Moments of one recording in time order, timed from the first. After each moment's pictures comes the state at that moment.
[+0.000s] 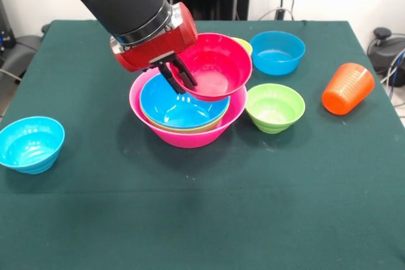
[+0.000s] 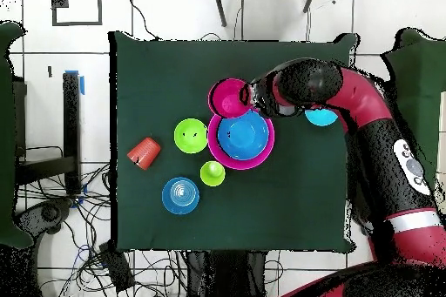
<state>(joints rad) -0.85 -0.42 0.79 1.35 -0.33 1.07 1.53</state>
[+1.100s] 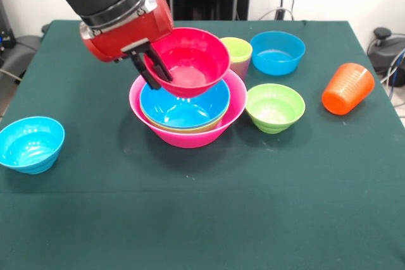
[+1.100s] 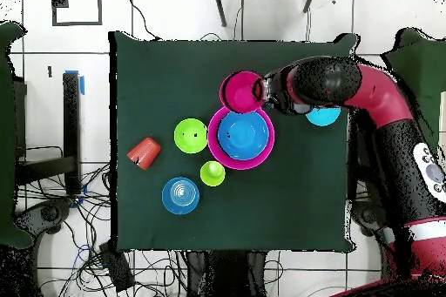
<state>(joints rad) -0.92 -0.45 0.88 1.35 -0.42 1.07 1.53</state>
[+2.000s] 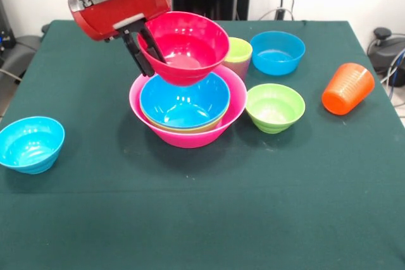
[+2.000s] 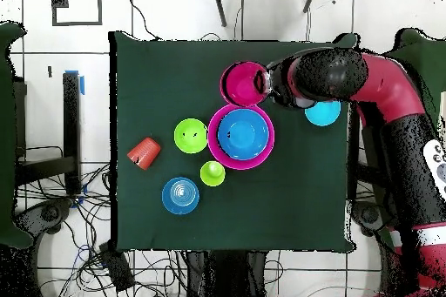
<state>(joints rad) -0.93 -0.51 0.93 1.36 -0.45 1.07 1.53</state>
